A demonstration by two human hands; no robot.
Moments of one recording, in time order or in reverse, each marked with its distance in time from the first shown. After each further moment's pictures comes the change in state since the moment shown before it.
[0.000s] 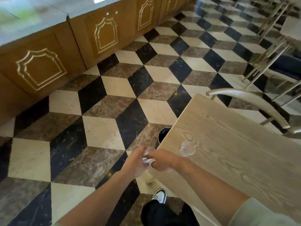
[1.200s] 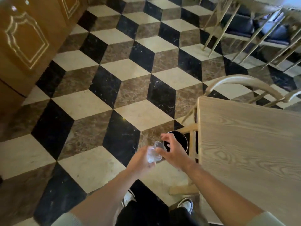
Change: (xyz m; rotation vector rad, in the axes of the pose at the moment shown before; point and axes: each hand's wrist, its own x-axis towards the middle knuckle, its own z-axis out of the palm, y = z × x) left_hand 0.291 -0.060 -0.172 0.088 -0.384 0.340; right_hand 0.205 0.002 -0.143 0.923 0.712 0.472
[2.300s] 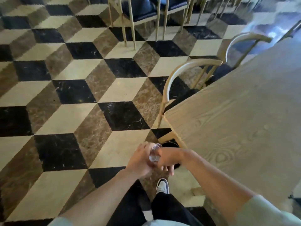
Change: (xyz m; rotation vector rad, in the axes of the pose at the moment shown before) left_hand 0.272 0.108 -0.095 0.507 -0.454 0.530; right_hand 0.150 -0.070 -0.138 0.053 -0.261 0.443
